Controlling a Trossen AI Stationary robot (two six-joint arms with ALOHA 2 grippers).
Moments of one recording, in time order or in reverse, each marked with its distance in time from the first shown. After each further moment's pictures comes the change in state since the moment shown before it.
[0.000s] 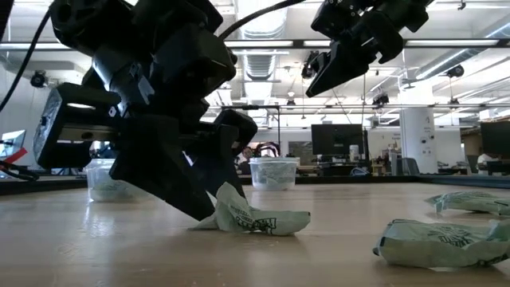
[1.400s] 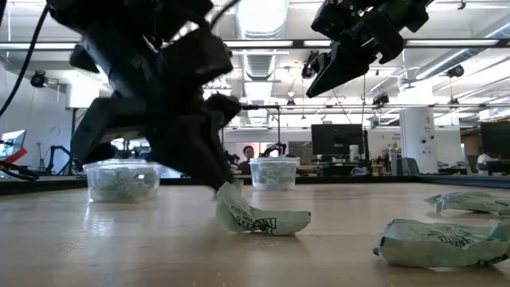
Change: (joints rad) left arm -0.007 -0.111 -0.009 -0.149 -0.283 0.005; right arm 0.000 0.000 0.000 -0.004 0.001 0.000
